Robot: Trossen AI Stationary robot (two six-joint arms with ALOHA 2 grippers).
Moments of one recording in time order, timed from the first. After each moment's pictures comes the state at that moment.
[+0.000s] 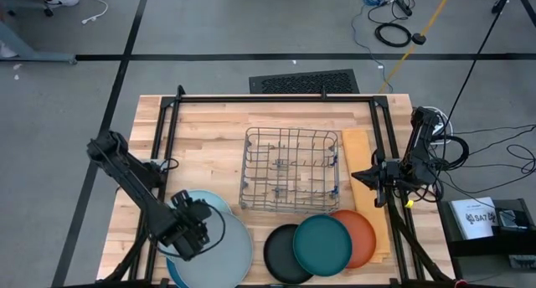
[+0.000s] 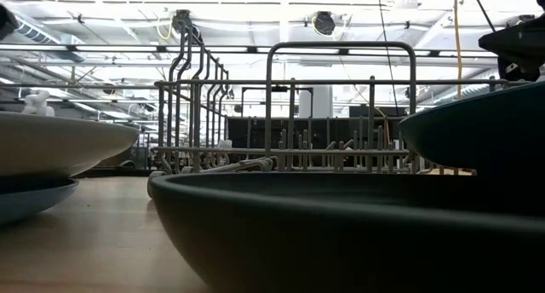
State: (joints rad) left arm -0.84 1.55 1.06 -1.12 -0.32 -1.33; right arm 1.10 0.01 0.01 0.09 1.23 0.09
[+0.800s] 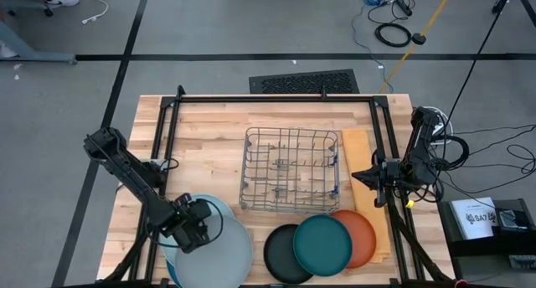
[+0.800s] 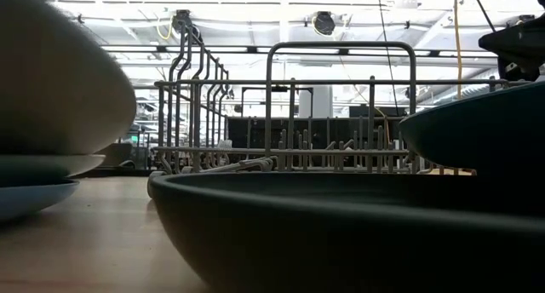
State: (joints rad) left arm -0.83 1.50 0.78 -0.74 -0.25 -1.33; right arm 1.10 0.01 0.01 0.09 1.23 0.07
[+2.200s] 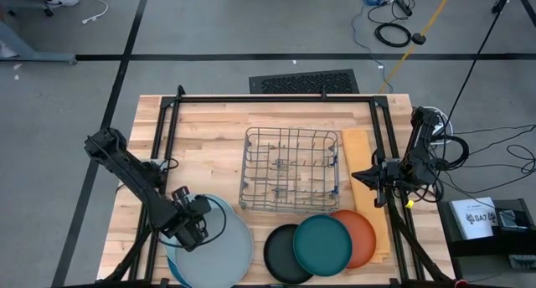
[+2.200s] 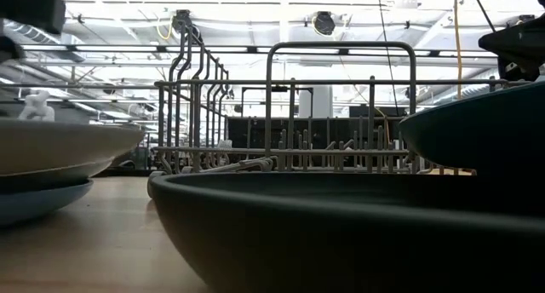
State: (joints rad) left arm -0.80 1.51 0.95 -1.06 -0.27 -1.27; right arm 1.10 0.01 0.01 0.09 1.23 0.06
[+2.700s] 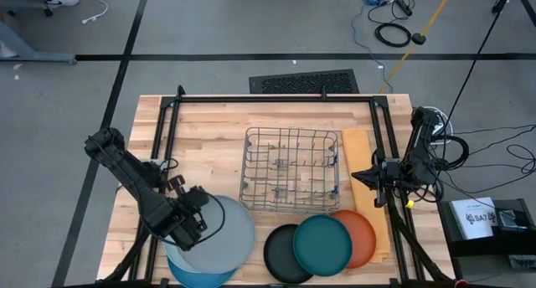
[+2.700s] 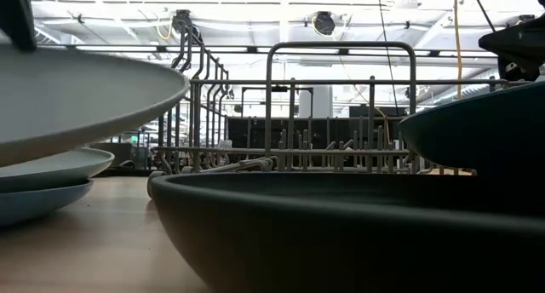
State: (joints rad) left arm -0.78 1.50 1.26 -1.48 -0.40 -1.27; right arm 1.10 0.01 0.01 0.09 1.23 0.06
